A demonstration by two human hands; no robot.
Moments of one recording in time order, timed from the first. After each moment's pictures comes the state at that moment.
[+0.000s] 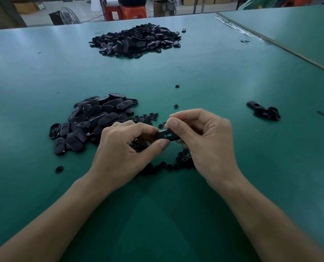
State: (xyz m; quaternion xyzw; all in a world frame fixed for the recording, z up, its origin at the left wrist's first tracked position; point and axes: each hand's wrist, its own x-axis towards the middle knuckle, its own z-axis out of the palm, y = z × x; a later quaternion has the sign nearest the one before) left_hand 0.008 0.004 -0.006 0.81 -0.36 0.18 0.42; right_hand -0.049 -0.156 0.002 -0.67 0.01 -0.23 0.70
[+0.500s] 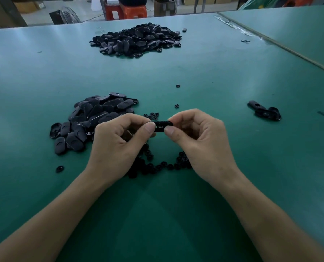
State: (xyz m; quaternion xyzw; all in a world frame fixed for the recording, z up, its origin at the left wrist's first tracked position) left_hand 0.013 0.006 -0.008 0.77 -0.28 0.11 0.56; right_hand -0.048 -0.159 -0.002 -0.74 0.02 -0.20 0.64
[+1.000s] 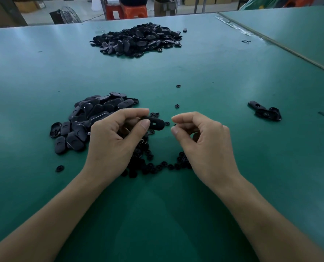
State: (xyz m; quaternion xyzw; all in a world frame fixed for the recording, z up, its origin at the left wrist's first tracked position) left_hand 0.020 0.008 -0.011 0.77 -0.26 0.14 0.57; right_hand -0.051 -0.160 -0.003 -0.84 0.06 -0.25 0.48
